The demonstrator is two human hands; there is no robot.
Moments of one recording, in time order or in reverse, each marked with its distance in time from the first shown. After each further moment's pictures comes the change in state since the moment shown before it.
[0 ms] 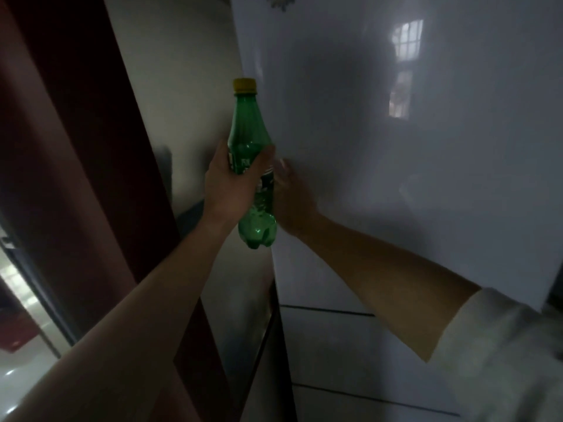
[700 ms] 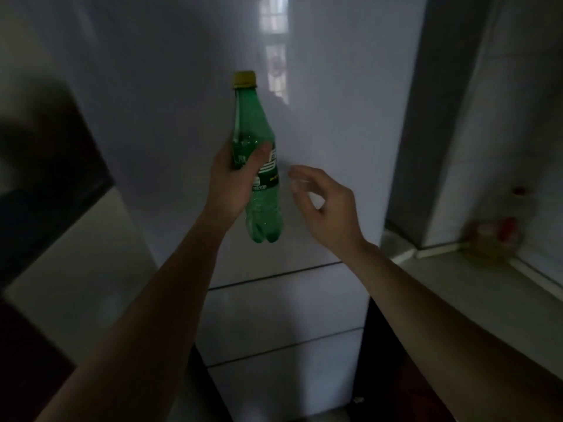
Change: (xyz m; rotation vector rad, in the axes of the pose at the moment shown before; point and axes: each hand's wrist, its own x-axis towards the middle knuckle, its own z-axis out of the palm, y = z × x) left_hand -0.077 0.008 0.167 -0.367 -0.446 -0.053; right_hand -0.204 0.085 -0.142 0.561 0.287 0.675
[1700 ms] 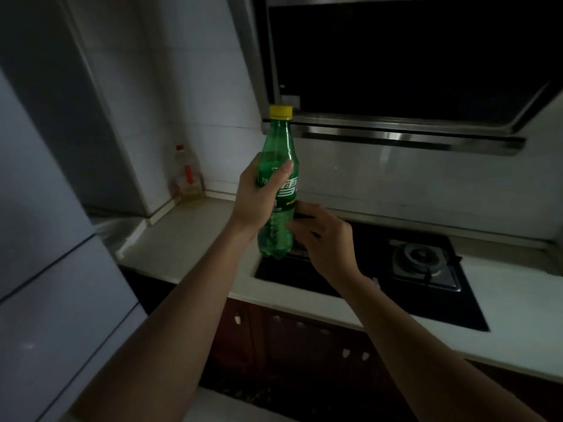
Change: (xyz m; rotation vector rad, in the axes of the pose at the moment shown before) left_hand -0.343 0.179 0.232 -0.773 -1.053 -0.094; right_hand -0.332 -0.273 -0.264 -0.787 0.647 0.563
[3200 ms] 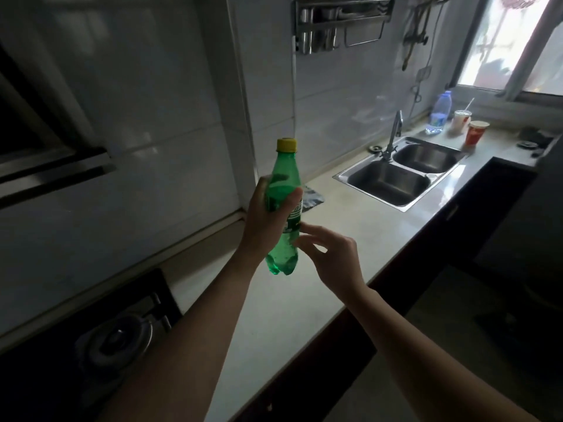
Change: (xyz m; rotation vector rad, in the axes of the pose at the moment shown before) left_hand -0.028 -0.150 0.804 -0.280 -0.860 -0.087; right_hand -0.126 0.272 -0.668 -0.591 0.742 0.264
